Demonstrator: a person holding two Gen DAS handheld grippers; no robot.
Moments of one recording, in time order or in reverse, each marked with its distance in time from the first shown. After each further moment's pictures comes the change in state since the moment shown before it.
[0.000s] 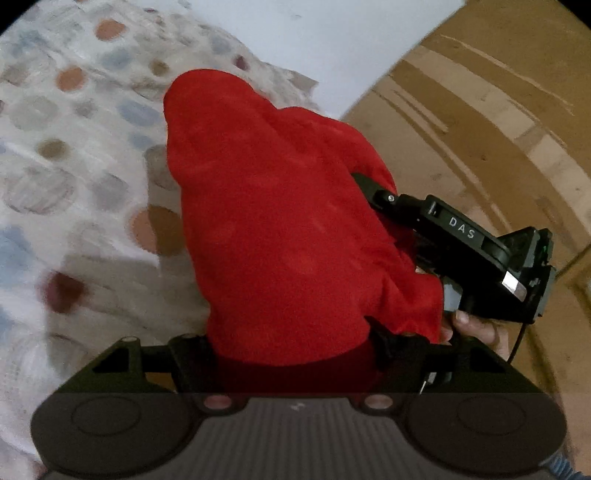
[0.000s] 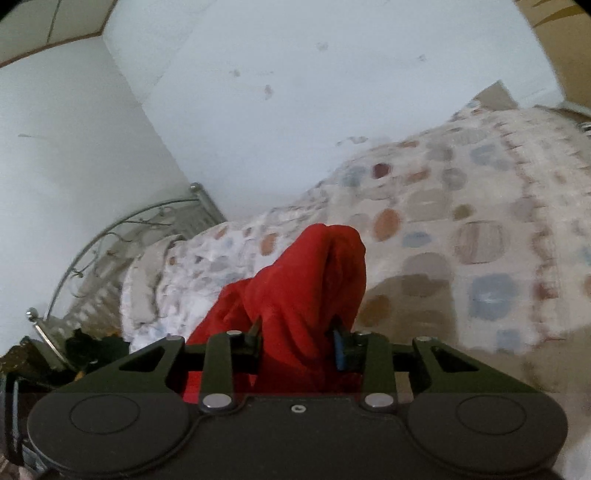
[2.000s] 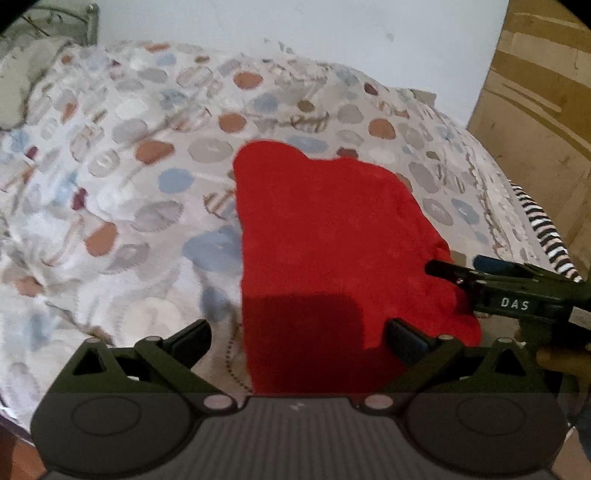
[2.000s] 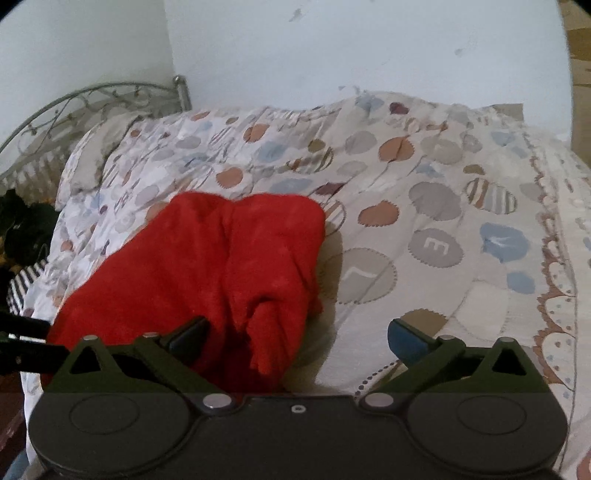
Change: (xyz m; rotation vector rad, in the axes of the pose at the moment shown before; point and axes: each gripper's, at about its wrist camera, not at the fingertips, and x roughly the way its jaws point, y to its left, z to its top) left arm -0.052 0.014 -0.054 0.096 -0.121 0.554; right arm 0.044 0.054 -0.103 -0.329 0.173 -0.271
